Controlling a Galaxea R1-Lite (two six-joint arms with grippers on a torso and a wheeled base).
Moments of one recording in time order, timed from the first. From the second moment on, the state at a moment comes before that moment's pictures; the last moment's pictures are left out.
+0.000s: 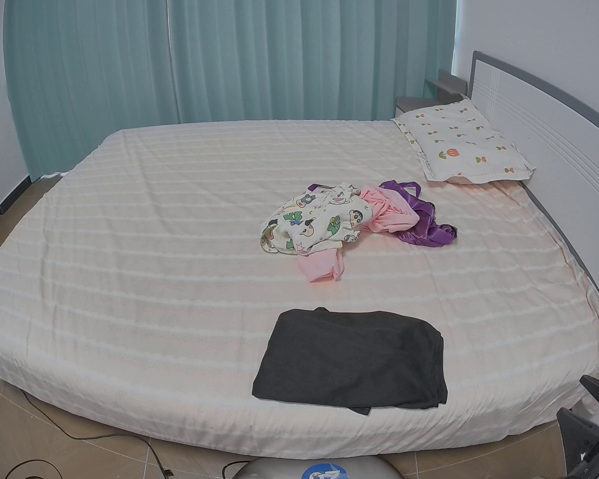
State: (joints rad) left arm -0.20 0.37 -0.29 -0.22 0.54 -0.15; right arm 0.16 0.26 -0.10 -0.05 0.25 0.22
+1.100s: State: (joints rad) left arm 0.03 0.06 -0.02 -0.17 0.47 0.03; right arm 0.00 0.01 -0.02 -0.04 0.21 -0.04
